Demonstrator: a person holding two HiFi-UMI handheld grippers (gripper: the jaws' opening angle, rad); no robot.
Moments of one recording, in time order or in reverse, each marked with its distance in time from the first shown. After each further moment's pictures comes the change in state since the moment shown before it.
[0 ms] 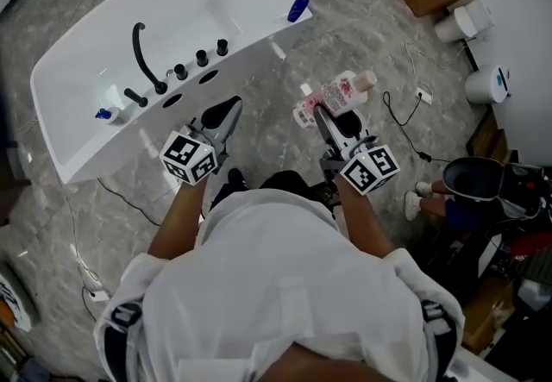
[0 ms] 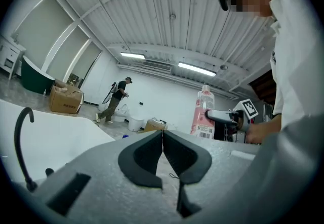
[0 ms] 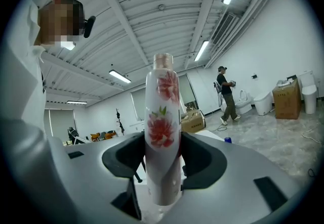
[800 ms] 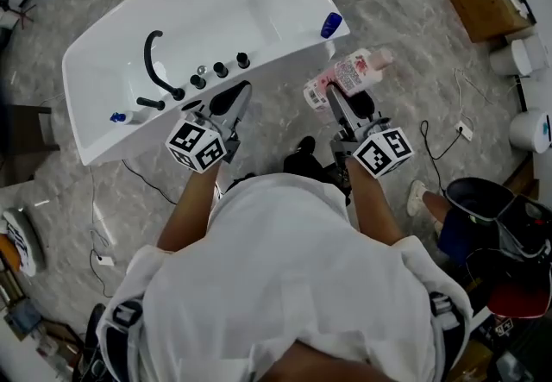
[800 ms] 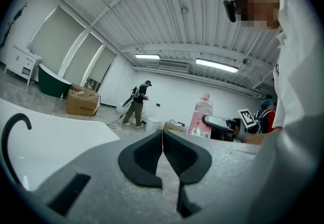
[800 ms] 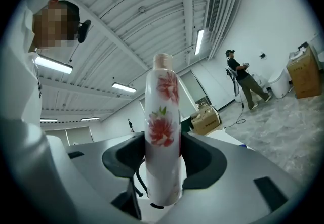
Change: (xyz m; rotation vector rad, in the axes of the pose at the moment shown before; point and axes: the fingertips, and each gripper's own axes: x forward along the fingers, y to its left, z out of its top) left arm 0.129 0.072 0.029 -0.022 -0.011 0.206; right arm 0.116 -0.153 0.036 0.151 -0.028 0.190
